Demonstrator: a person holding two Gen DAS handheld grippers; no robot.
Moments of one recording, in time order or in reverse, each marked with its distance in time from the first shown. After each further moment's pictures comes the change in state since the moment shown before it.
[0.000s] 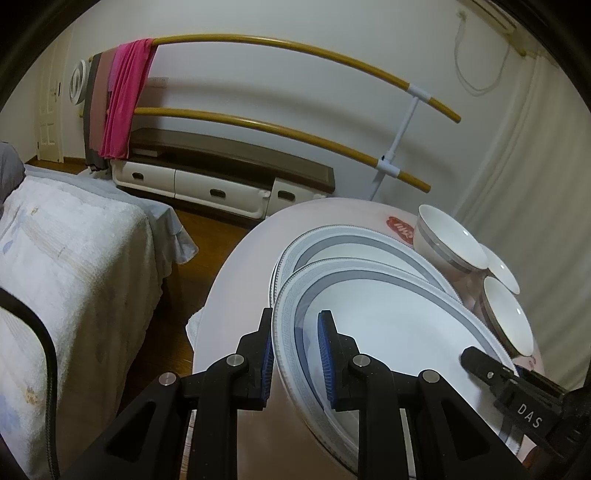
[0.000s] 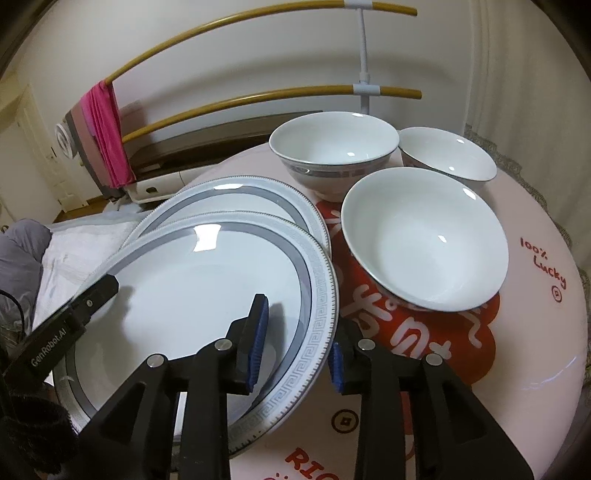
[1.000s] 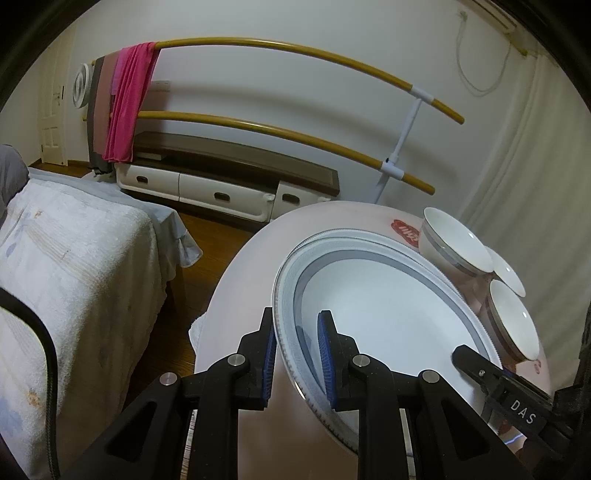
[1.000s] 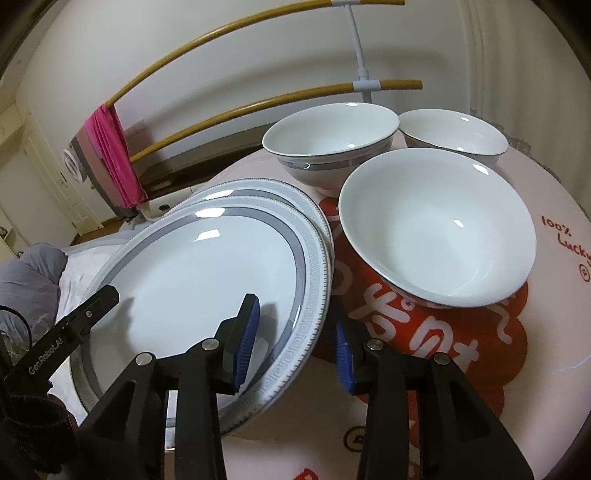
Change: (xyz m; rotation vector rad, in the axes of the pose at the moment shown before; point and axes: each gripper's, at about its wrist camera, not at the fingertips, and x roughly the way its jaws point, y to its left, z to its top) left arm 0.001 -0.011 -0.002 0.004 -0.009 0.028; right arm 0.016 -0.017 -0.003 0.087 -0.033 0.084
